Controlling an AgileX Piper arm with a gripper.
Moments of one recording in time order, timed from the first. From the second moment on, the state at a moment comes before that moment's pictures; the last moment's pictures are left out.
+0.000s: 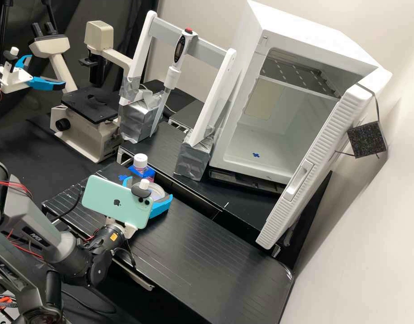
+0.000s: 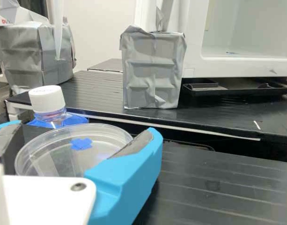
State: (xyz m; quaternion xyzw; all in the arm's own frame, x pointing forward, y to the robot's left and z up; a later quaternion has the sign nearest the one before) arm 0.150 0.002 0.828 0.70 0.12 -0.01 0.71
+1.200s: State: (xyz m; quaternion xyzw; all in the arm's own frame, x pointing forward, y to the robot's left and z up) arm 0.154 -0.008 0.822 0.69 0.13 -0.03 0.71
